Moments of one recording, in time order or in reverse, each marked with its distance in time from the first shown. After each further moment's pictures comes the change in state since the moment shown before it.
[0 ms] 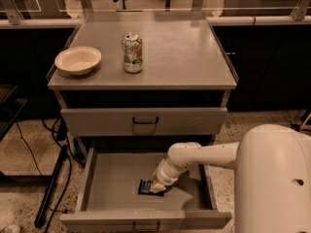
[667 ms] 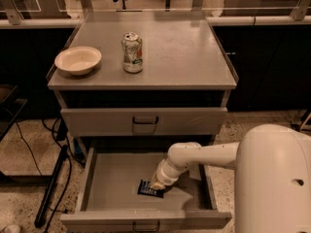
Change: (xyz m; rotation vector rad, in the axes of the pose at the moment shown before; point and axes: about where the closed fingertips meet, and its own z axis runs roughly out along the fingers) arm 0.000 0.000 0.000 0.000 0.000 0.000
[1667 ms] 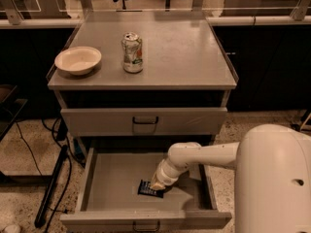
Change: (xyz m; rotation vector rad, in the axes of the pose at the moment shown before) arm 0.000 0.000 0.000 0.000 0.000 0.000
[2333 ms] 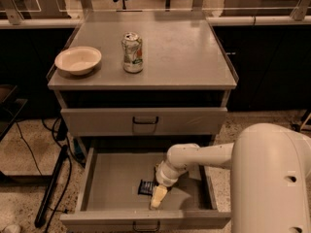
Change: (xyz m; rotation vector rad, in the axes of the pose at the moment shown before) arm 0.005 0.001 0.009 -0.006 0.015 0.011
